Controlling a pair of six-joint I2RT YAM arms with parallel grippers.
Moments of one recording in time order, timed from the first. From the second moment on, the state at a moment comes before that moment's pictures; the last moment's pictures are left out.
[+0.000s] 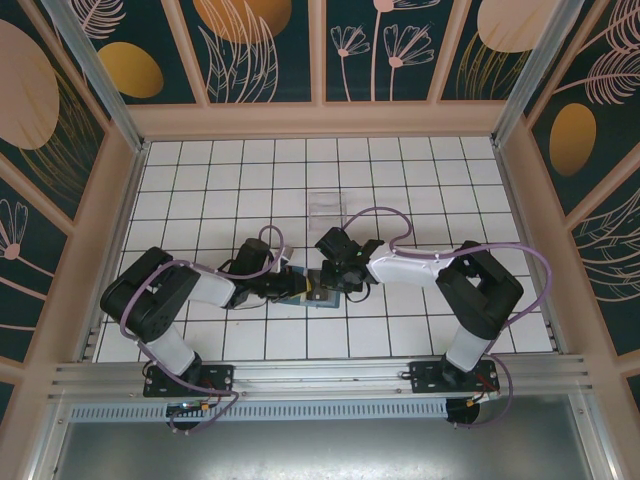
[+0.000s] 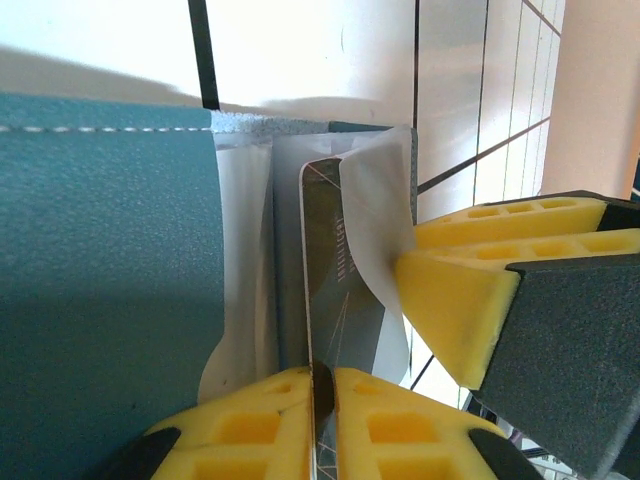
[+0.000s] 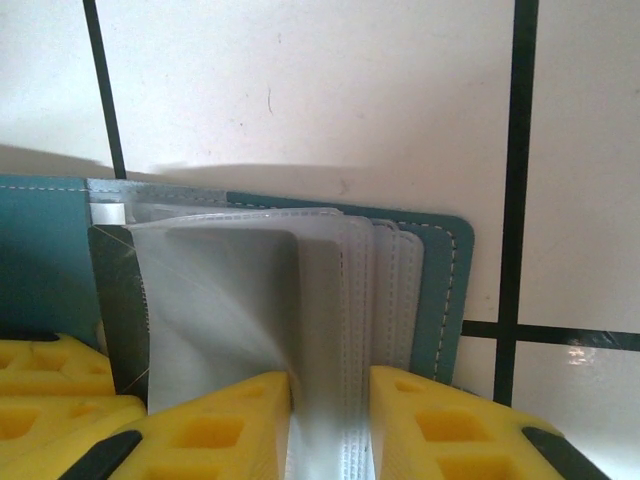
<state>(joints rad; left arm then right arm) -0.58 1.68 0.45 0.47 0.69 -0.91 0.90 1.70 0.95 -0.42 -0.04 0.93</state>
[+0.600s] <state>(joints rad) -0.58 1.68 0.45 0.47 0.70 -0.90 0.88 1.67 0.90 -0.40 -0.05 0.96</state>
